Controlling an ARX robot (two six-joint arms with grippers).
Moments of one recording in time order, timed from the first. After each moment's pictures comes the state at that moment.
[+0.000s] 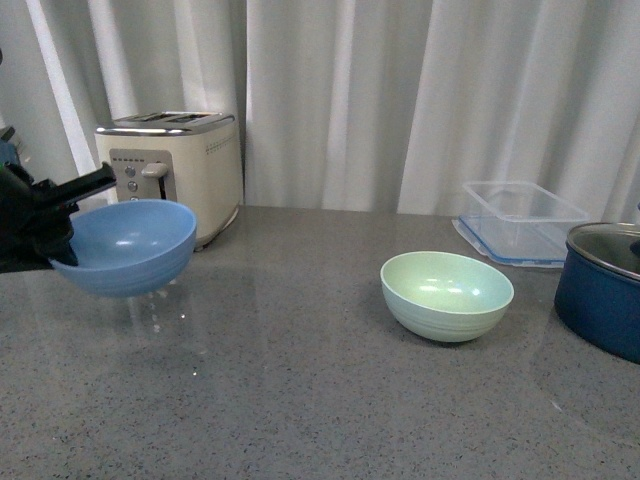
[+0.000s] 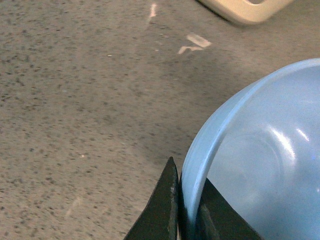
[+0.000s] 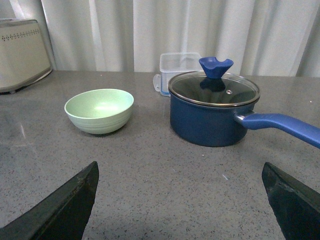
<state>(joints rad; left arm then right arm) 0.02 1.78 1.37 -0.26 0.00 -0.47 0.00 0.00 0.01 0.00 0.00 0.00</state>
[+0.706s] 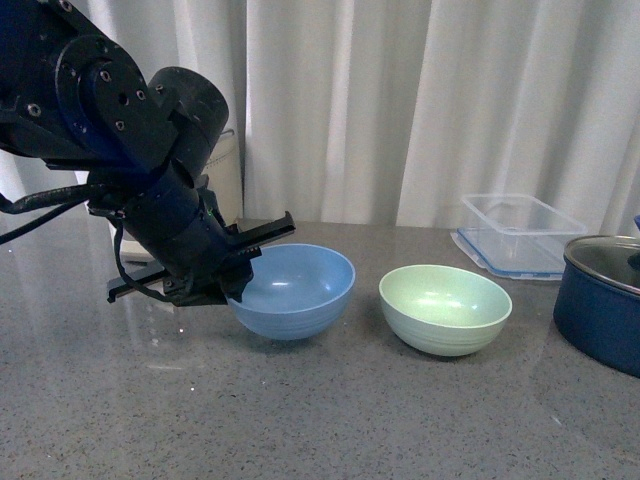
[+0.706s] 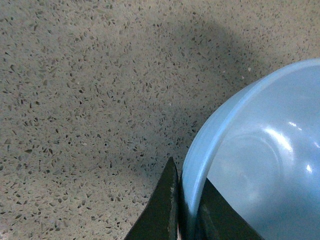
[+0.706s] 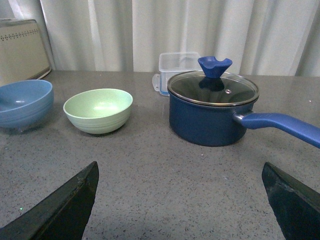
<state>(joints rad) -0.26 2.01 1.60 -0.32 -0.05 -0.51 0.00 0.00 0.01 0.00 0.00 0.00</state>
